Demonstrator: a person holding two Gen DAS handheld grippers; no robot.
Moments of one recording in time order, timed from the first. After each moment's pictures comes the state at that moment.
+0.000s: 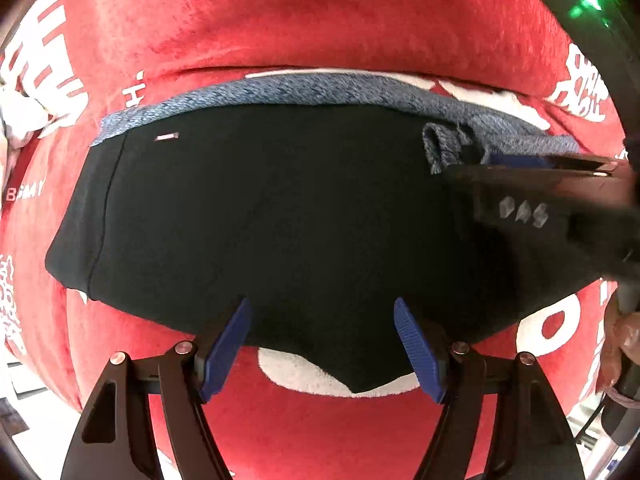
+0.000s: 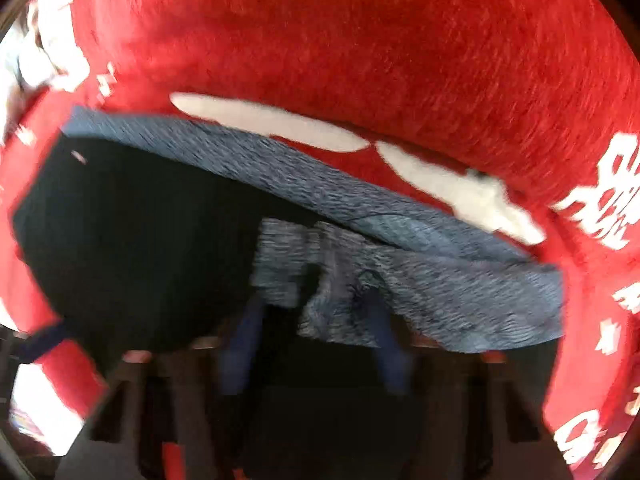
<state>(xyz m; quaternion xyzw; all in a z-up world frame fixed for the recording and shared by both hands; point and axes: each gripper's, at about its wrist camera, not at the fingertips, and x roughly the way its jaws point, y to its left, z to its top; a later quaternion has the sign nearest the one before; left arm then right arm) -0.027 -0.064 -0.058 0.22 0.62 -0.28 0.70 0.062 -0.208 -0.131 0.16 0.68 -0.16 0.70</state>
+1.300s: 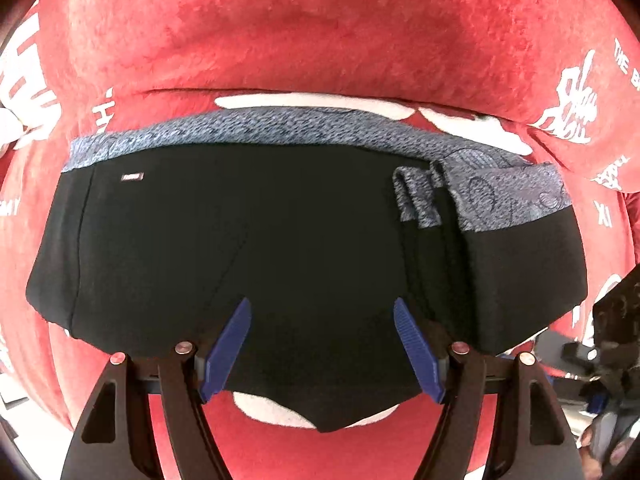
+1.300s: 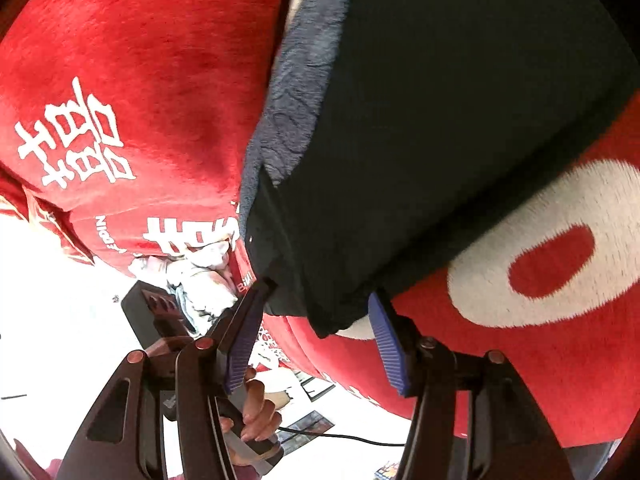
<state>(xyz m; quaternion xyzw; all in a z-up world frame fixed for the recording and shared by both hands) -0.011 -0.100 -0.058 0.19 0.64 -0.30 0.68 -0.137 -0.254 -0.142 0.74 0.40 -0.08 0.53</state>
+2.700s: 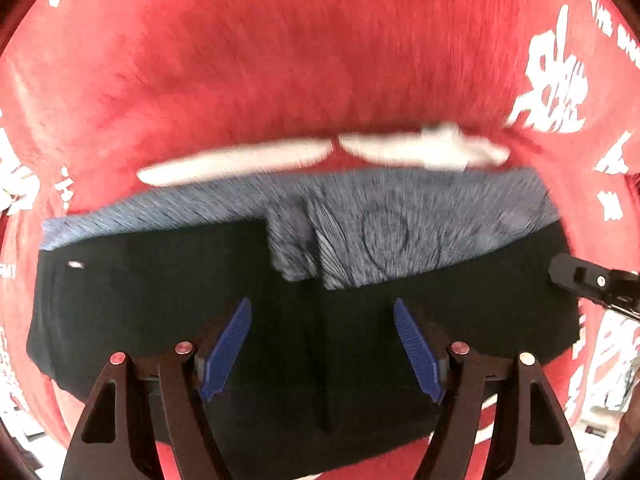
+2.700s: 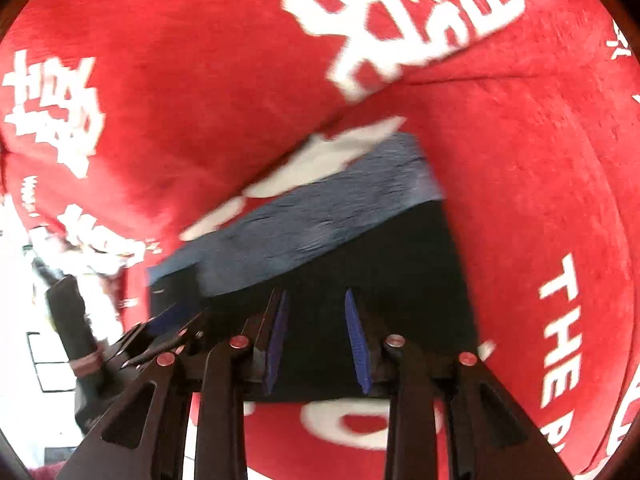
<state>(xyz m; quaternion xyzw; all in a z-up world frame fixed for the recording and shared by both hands) -0.037 -0.183 -0.075 0.25 0.60 -0.32 0.69 -0.111 -0.366 -0.087 0.49 0.52 -0.20 0.67</state>
